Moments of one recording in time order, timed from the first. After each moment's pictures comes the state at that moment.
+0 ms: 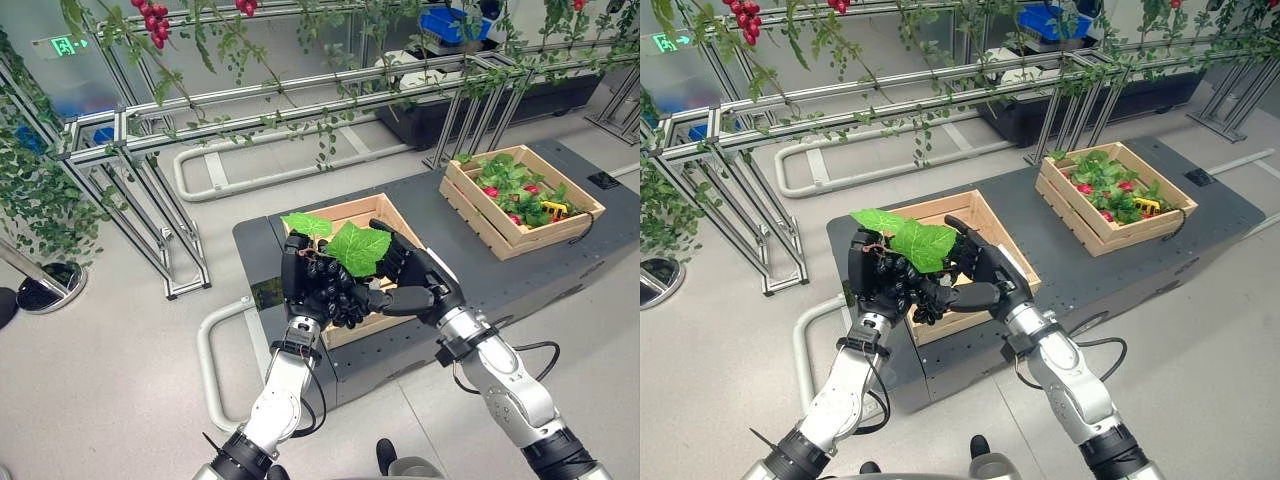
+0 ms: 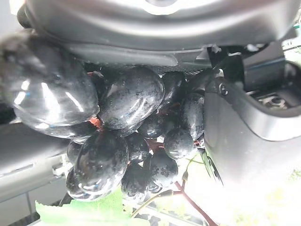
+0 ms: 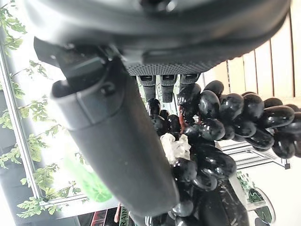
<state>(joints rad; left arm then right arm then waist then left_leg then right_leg) -0.10 0.21 -0.52 0.02 -1.59 -0.38 -0.03 -0.09 -0.45 0.32 -0.11 0.63 -0.04 0.13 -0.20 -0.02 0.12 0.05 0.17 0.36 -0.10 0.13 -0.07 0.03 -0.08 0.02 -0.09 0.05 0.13</state>
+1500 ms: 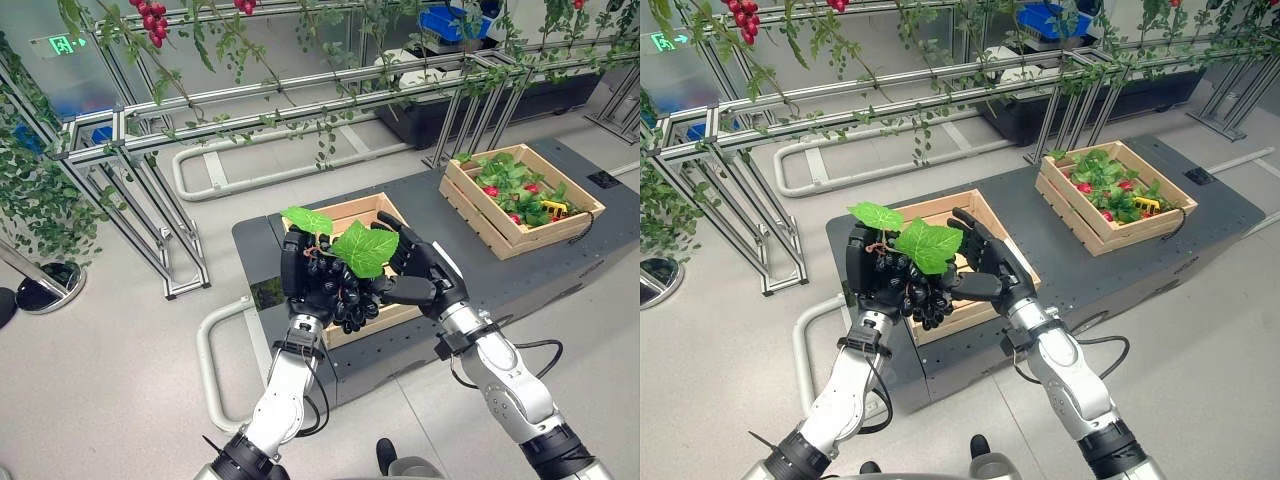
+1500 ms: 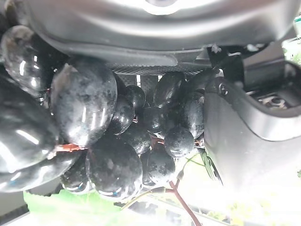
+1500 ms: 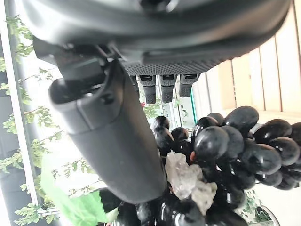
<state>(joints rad) -0.10 0.21 -0.54 -0.05 -1.59 -0.42 -0.04 -0.11 -0.45 0.31 -0.12 0.60 -0.06 0.07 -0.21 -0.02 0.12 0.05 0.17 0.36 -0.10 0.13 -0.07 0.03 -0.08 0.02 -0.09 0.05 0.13</state>
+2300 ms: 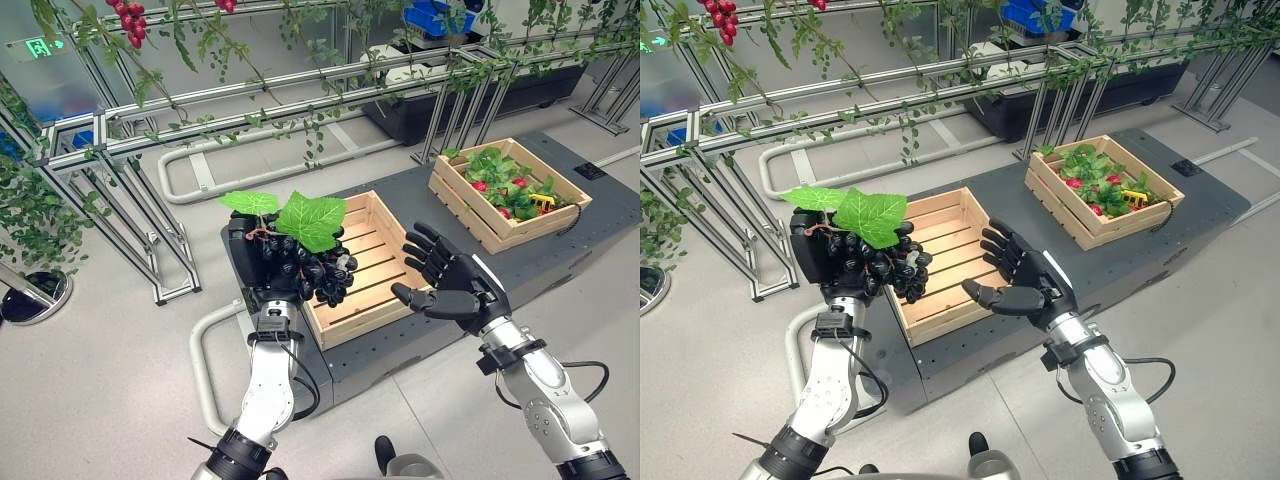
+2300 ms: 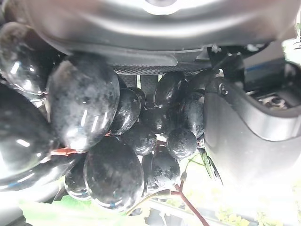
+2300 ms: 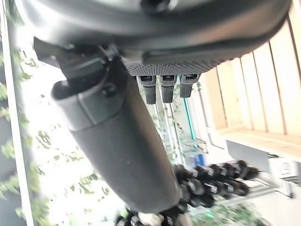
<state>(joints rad) -0.10 0.17 -0.41 -0.09 -1.63 -0.51 -0.04 0.04 -0.55 0.13 -0.13 0.67 -0.04 0.26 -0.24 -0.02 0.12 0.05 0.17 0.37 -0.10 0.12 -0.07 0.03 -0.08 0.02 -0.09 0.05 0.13</state>
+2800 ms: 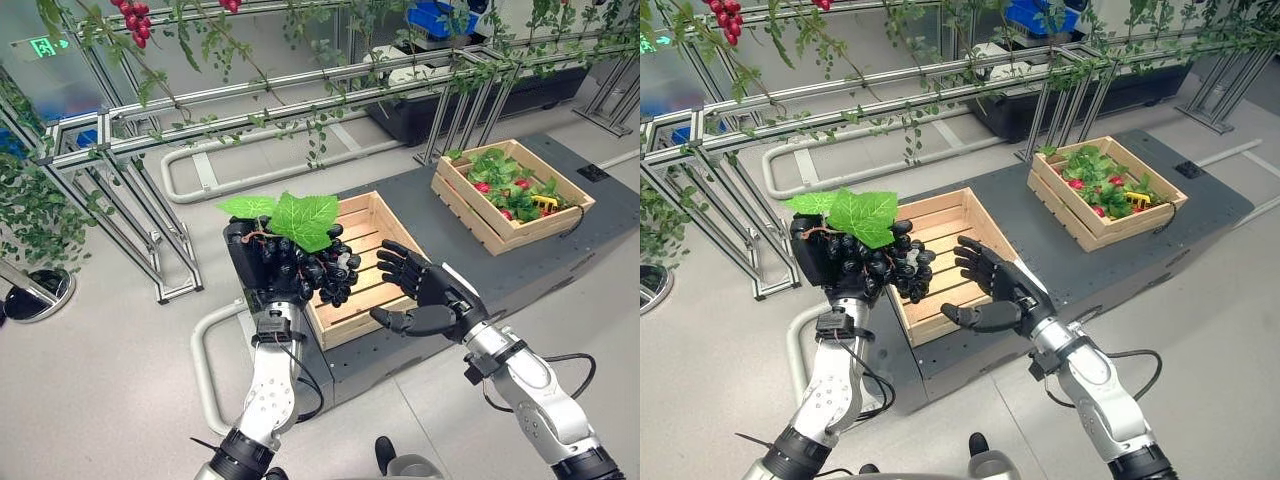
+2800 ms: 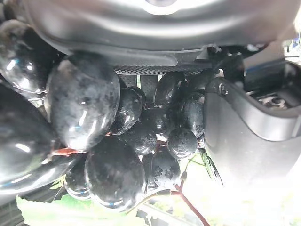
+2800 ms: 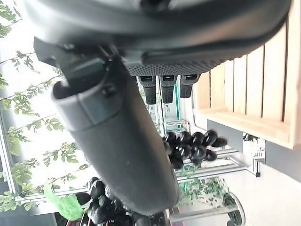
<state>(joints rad) -0.10 0.16 -0.42 -0.09 -1.74 -0.49 -0.09 0.00 -0.54 0.26 -0.13 0.54 -0.04 0.27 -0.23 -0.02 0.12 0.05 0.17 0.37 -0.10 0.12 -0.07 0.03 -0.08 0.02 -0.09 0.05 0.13</state>
